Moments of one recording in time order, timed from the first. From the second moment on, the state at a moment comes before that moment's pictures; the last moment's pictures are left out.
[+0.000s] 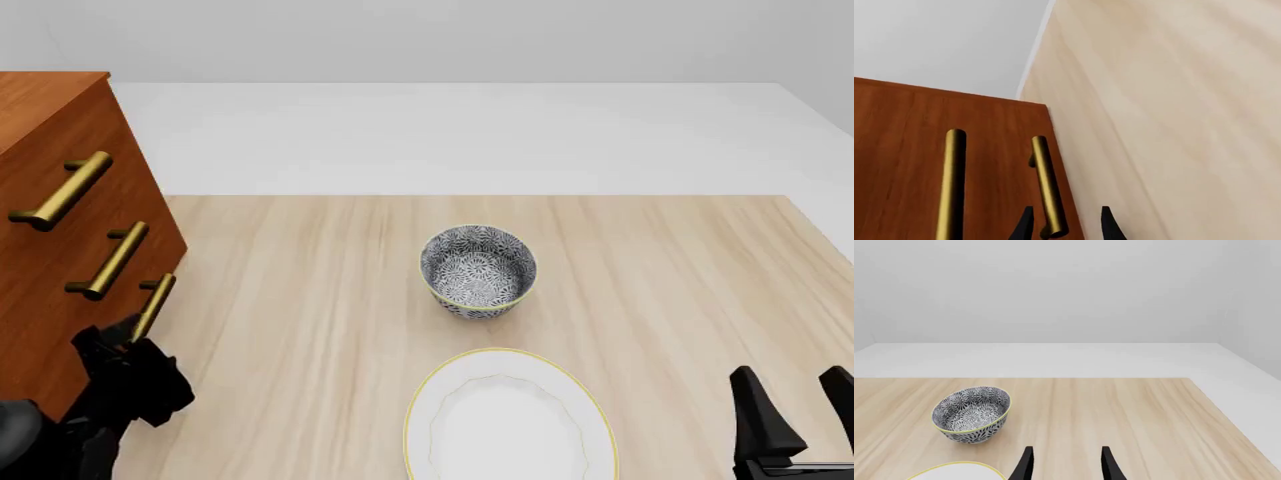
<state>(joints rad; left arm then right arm) 0.21 1.86 -0.22 -1.20 1.22 0.00 0.01 0.00 0.00 0.00</state>
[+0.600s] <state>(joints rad) 0.24 1.90 -0.25 -1.22 1.23 0.00 0.01 0.00 0.00 0.00</state>
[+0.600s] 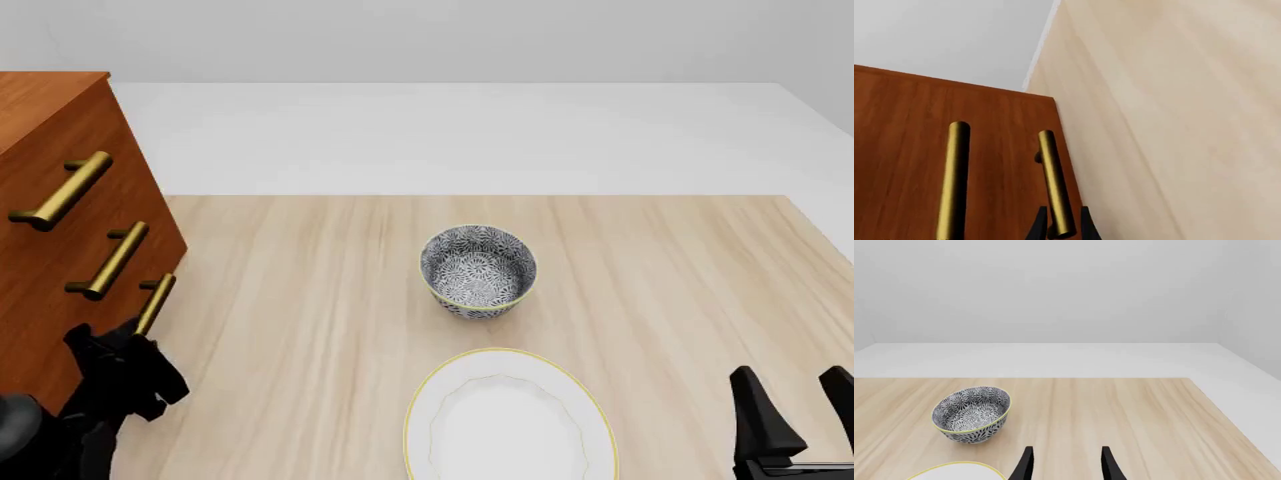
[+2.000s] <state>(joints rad) 0.13 1.84 -0.22 -1.18 1.27 0.00 0.01 0.00 0.00 0.00</state>
